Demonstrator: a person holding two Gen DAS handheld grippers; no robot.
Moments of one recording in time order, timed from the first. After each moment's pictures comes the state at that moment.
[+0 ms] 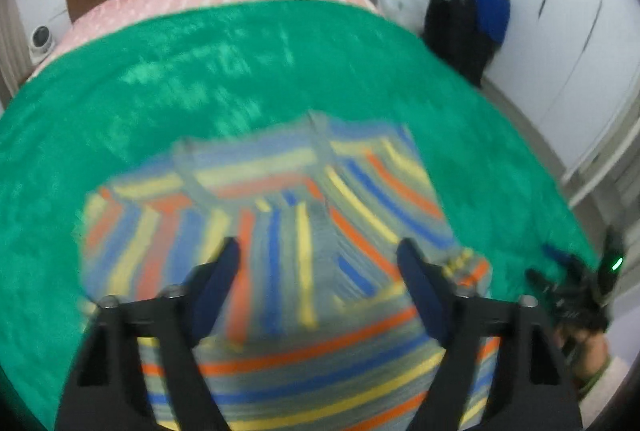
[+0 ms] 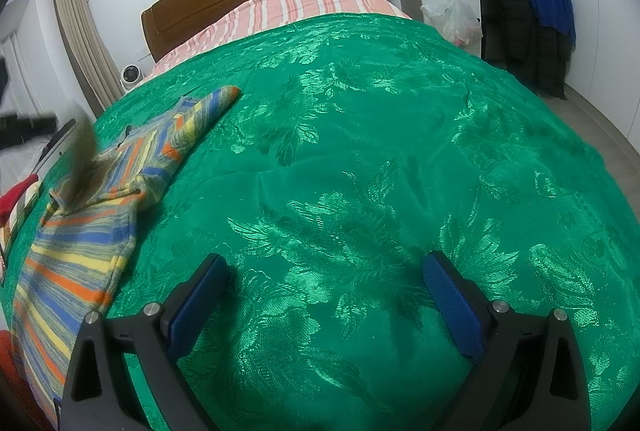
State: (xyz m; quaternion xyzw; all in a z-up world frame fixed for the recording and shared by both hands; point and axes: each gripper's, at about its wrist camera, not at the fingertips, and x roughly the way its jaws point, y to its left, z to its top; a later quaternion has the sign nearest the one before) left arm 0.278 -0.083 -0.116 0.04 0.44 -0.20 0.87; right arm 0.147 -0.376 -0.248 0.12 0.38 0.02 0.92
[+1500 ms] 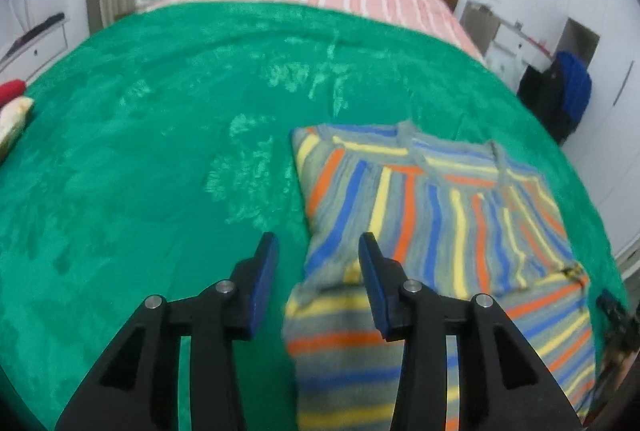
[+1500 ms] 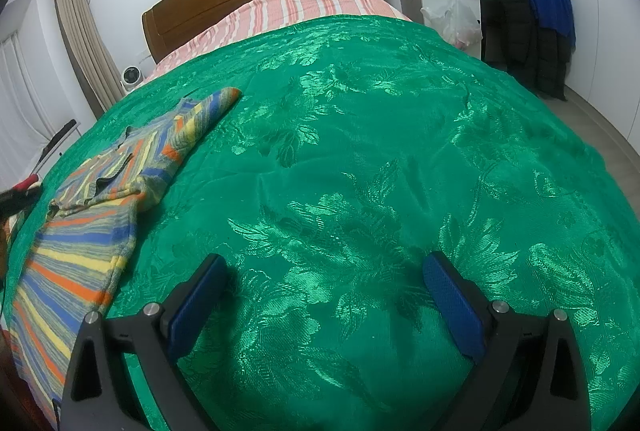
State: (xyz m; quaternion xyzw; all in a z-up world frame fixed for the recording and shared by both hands) left arm 0.271 0.127 -0.147 -0.07 0.42 -0.04 0.90; right arm 0.145 -0.375 -0.249 0.11 0.38 0.02 0.92
